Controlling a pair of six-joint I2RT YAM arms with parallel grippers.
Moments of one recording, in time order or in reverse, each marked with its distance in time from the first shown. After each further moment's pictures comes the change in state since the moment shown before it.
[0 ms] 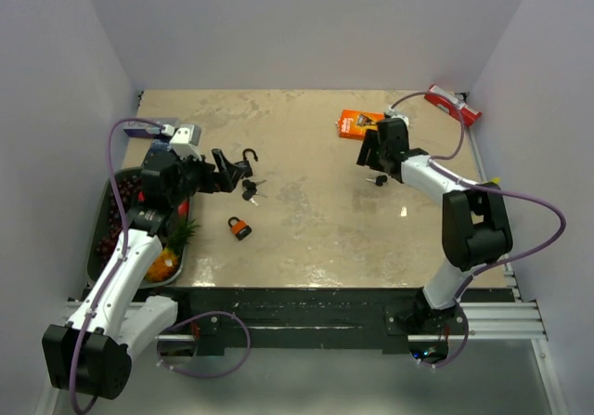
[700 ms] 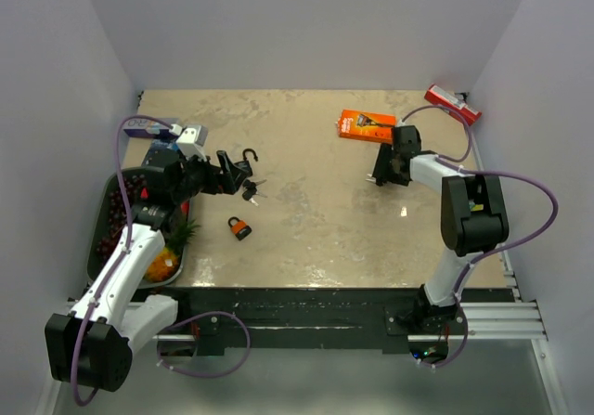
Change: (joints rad) left arm 0.000 0.049 0.000 0.008 0.076 0.016; right arm -0.146 0.104 -0.024 -0.093 -0.079 -0.072
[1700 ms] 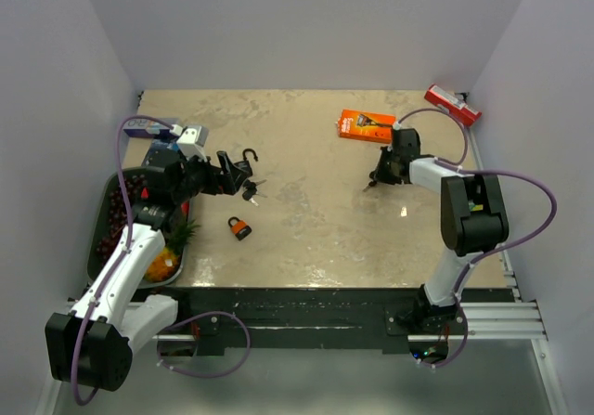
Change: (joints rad) left arm 0.000 0.003 -0.003 0.001 0.004 0.000; right arm 0.000 0.005 -0.020 0.083 -0.122 0.003
